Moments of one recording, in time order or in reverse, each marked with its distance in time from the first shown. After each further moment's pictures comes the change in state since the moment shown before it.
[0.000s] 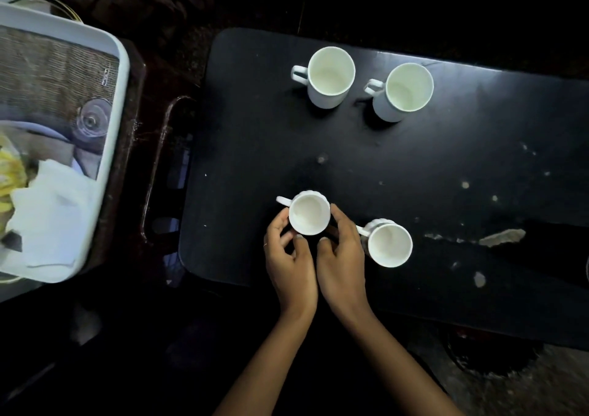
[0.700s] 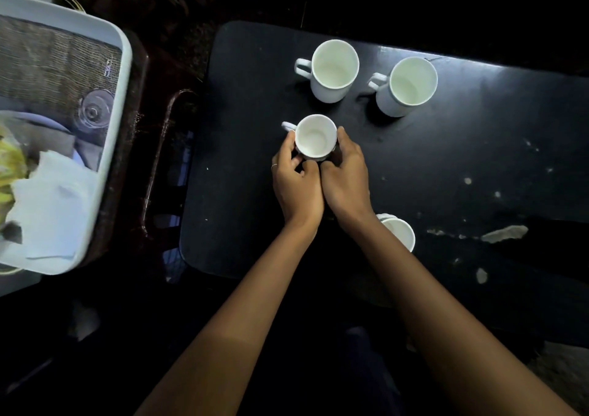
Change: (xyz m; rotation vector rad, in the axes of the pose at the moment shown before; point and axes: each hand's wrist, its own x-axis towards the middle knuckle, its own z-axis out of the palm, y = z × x) left_hand 0.065 0.053 0.042 0.016 -0.085 0.072; right_hand 0.077 -0.055 0.005 -0.078 -0.027 -0.098
